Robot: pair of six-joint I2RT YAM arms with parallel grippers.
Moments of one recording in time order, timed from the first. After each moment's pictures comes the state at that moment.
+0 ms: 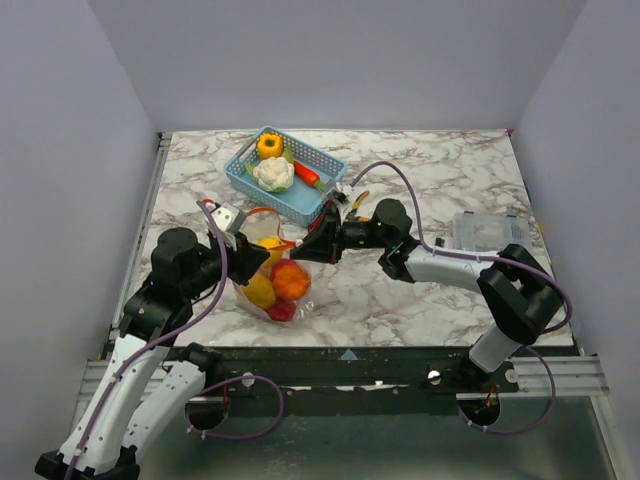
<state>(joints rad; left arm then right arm) -0.38 0.59 0.80 -0.52 0.37 -0.15 0.77 1.65 0.86 0.95 -0.86 0.55</state>
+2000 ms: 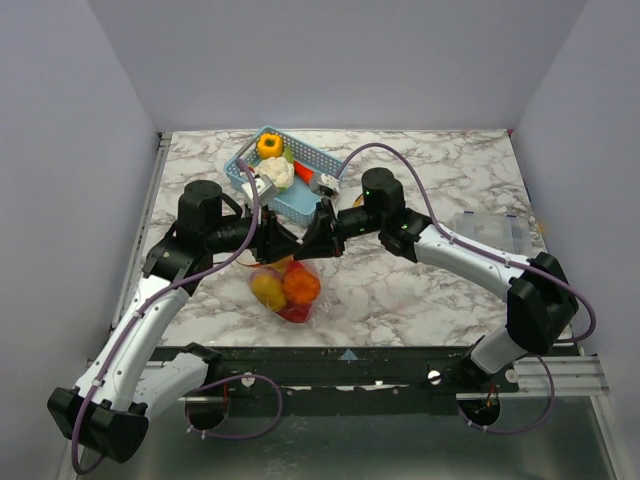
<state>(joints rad) -0.37 0.95 1.02 -0.48 0.80 -0.09 0.77 1.56 1.14 0.23 -1.02 0.16</state>
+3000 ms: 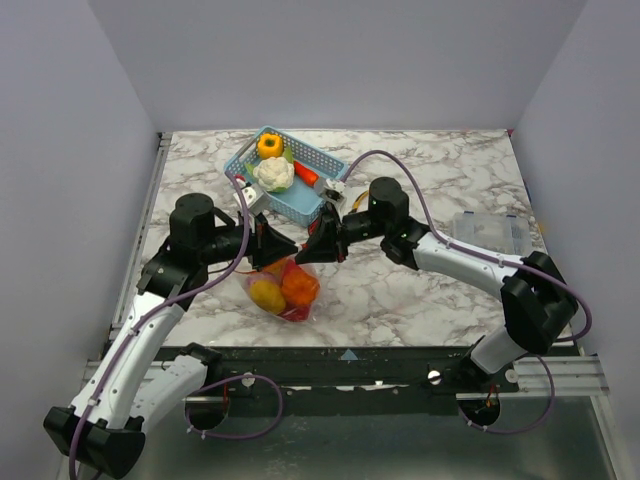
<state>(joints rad) -0.36 0.85 0.93 -0.41 0.76 -0.12 0.76 1.56 1.04 0.46 -1.07 0.30</state>
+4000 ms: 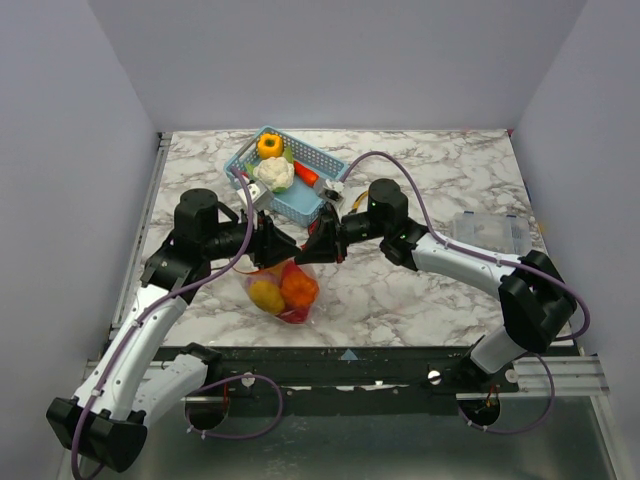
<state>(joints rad) -0.36 0.89 0.95 -0.43 0.79 -0.12 0.76 1.58 1.02 0.50 -1.06 0.35</state>
